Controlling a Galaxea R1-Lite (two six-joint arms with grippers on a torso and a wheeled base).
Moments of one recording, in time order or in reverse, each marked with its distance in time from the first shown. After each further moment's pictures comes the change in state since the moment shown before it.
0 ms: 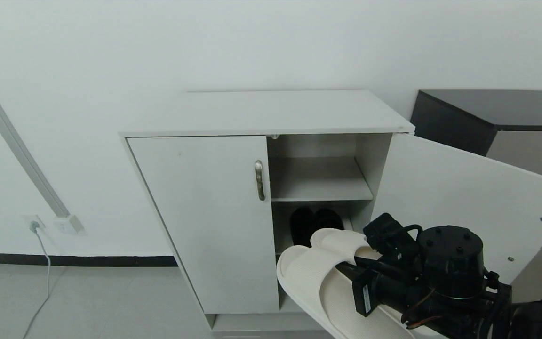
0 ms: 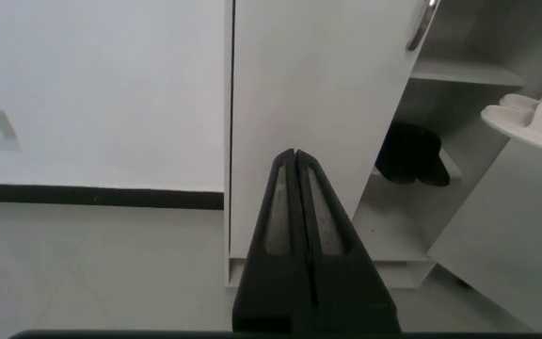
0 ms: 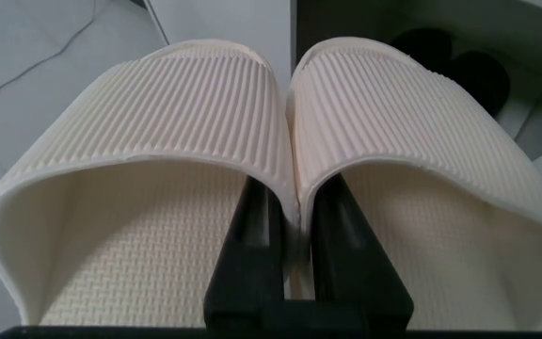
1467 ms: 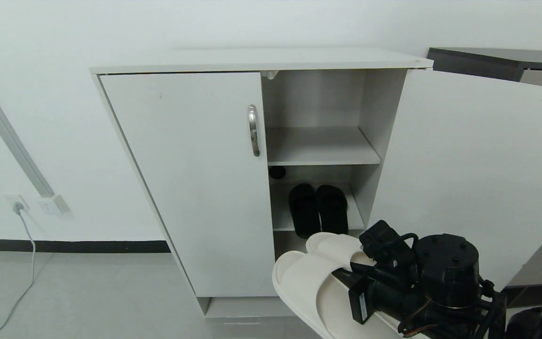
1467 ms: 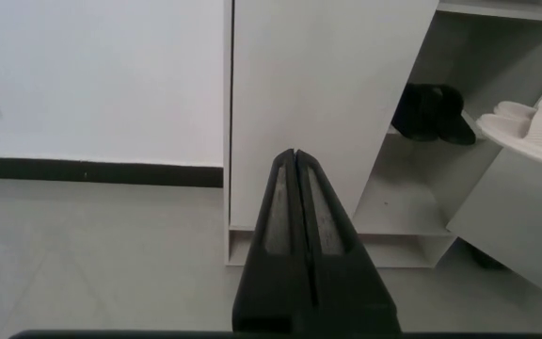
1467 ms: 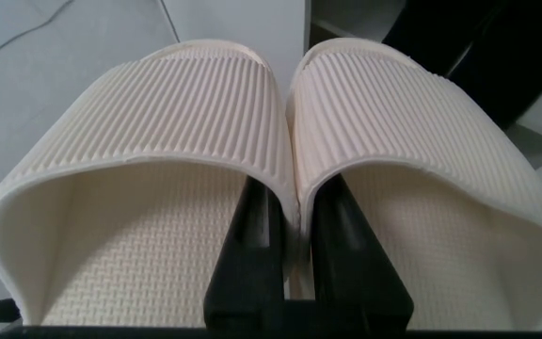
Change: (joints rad) left arm 0.000 0.000 0.000 0.000 0.000 0.000; right arm 0.018 0.036 0.029 -0.074 0.006 -0.007
